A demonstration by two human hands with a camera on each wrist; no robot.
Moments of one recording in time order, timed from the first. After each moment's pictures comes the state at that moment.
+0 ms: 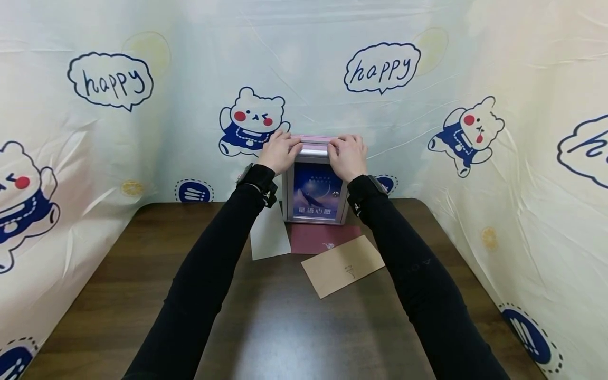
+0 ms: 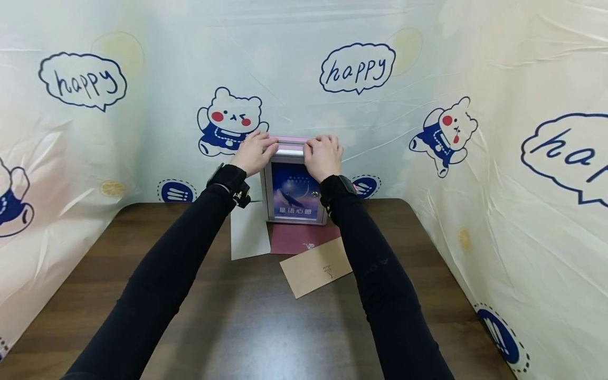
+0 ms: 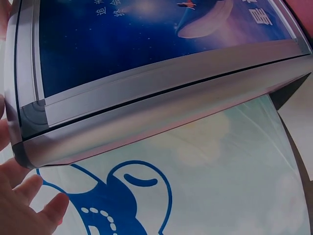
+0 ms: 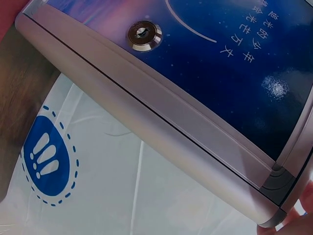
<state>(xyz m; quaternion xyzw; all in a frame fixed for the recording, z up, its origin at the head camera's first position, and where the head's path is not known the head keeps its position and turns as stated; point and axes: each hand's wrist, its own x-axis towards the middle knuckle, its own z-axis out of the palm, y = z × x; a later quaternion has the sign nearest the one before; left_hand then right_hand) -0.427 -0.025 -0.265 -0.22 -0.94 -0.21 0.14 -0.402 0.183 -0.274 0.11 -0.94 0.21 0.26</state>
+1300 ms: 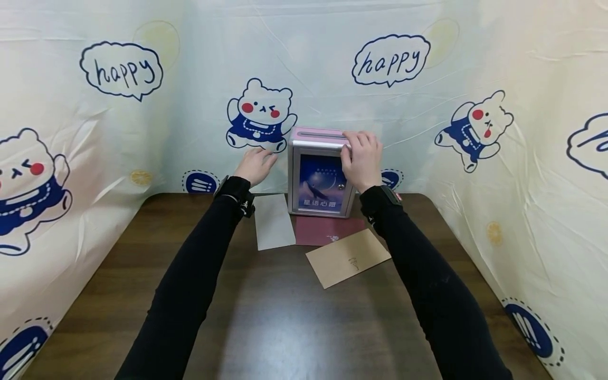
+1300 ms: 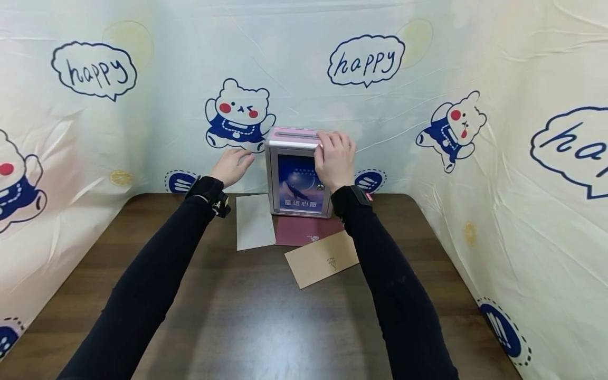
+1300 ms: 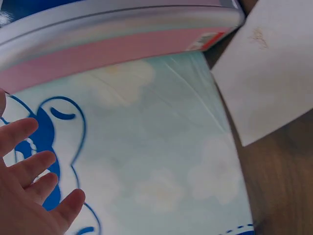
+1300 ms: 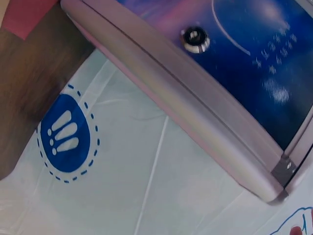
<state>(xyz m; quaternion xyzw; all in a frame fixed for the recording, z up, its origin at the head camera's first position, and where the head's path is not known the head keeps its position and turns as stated) -0.419 -0.098 -0.317 -0.15 -0.95 -0.25 0.09 -0.368 0.192 -0.291 0.19 -0.87 0.19 0.41</state>
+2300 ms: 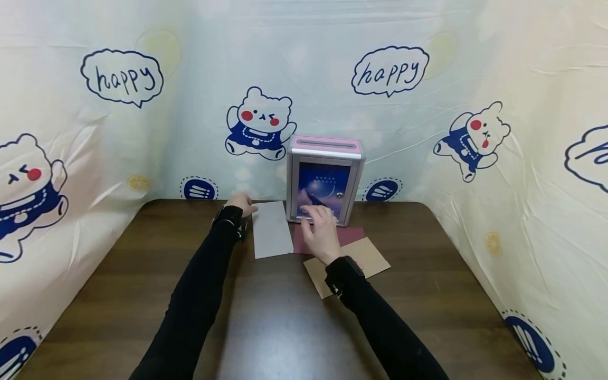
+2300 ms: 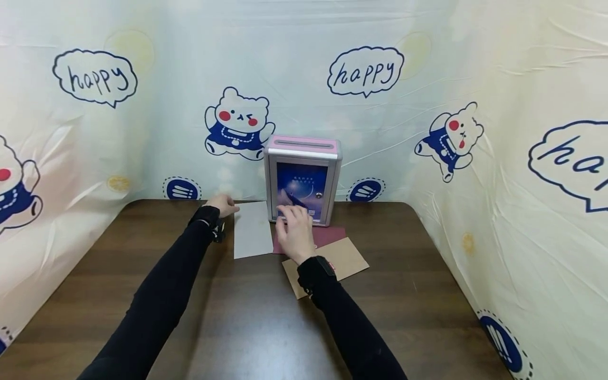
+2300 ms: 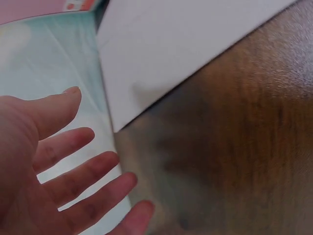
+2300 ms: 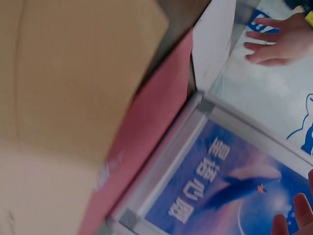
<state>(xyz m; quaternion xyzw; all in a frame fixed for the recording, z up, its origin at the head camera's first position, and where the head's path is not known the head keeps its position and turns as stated) -0.449 -0.150 -0.435 -0.04 -0.97 -0.22 -0.08 -0.305 0.118 -0.415 0.22 -0.87 0.33 0.29</state>
